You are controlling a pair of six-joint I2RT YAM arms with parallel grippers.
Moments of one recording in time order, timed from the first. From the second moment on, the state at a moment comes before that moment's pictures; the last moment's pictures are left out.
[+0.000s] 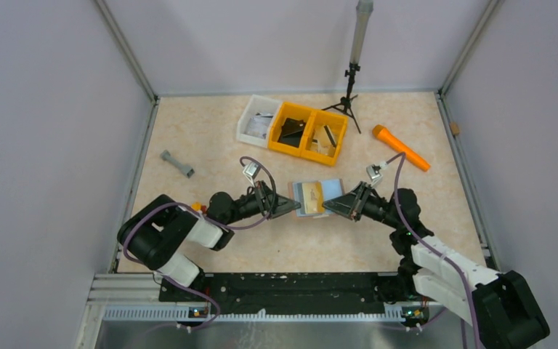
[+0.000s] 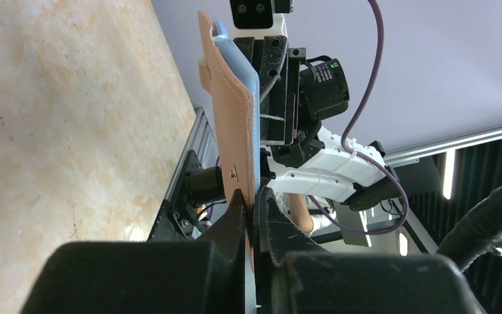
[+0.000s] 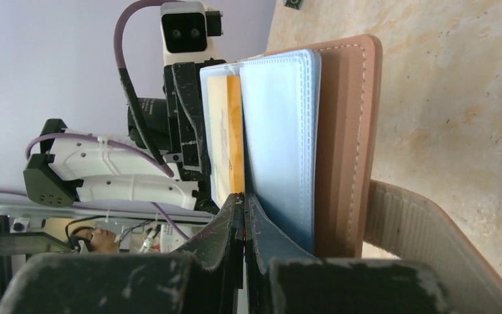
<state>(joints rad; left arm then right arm) -0.63 1.56 0.25 1.51 0.63 -1.44 0.42 0.89 0.18 0.63 -0.63 1.22</state>
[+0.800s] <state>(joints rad) -0.59 1.53 0.22 1.49 0.64 -1.43 0.36 0.86 0.21 0.50 -0.68 1.12</state>
